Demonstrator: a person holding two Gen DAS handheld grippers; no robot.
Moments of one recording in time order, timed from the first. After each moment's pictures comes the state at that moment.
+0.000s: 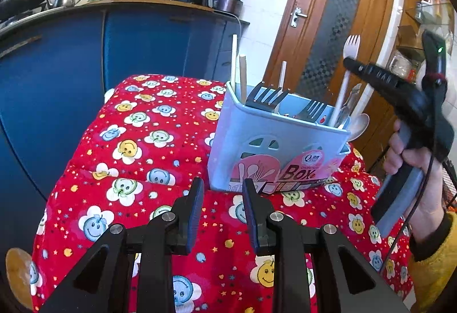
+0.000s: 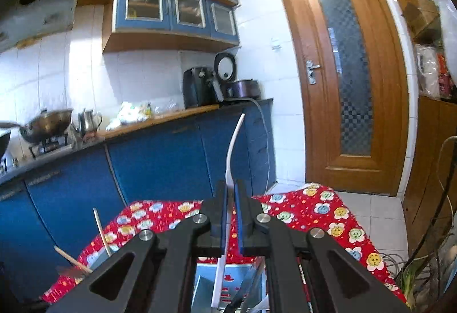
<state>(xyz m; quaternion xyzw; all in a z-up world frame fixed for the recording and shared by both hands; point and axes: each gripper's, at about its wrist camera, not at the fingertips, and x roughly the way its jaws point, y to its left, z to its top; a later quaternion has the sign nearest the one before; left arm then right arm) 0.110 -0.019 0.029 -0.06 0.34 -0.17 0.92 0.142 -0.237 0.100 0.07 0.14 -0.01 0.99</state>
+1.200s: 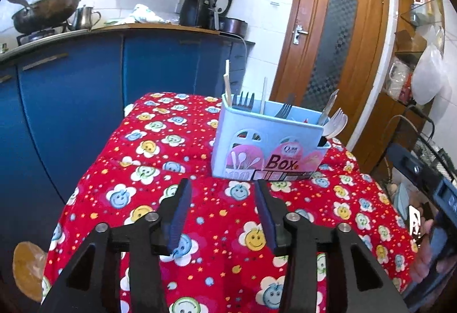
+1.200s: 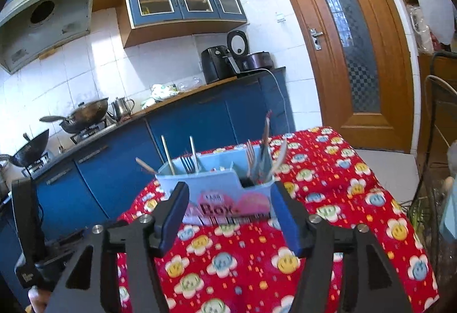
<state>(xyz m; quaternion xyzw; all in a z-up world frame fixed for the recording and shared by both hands) 0.038 -0.015 0.046 -0.05 0.29 -0.14 0.95 -0.025 -0.235 0.068 0.13 0.19 0.04 0.97</state>
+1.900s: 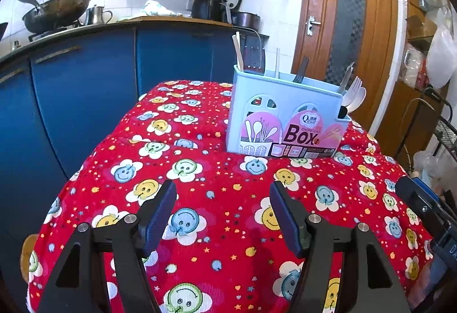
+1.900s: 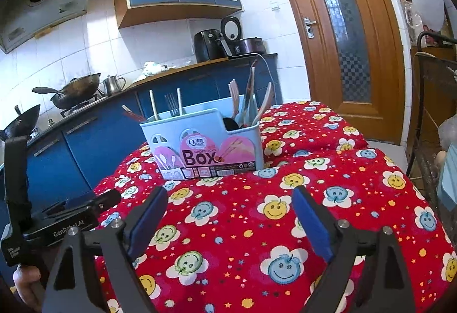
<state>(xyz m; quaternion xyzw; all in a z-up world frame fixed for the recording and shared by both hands) 0.028 -0.026 0.009 -0.02 0.29 -0.09 0.95 -0.044 -0.231 0.010 0.12 0.21 0.02 0.97</state>
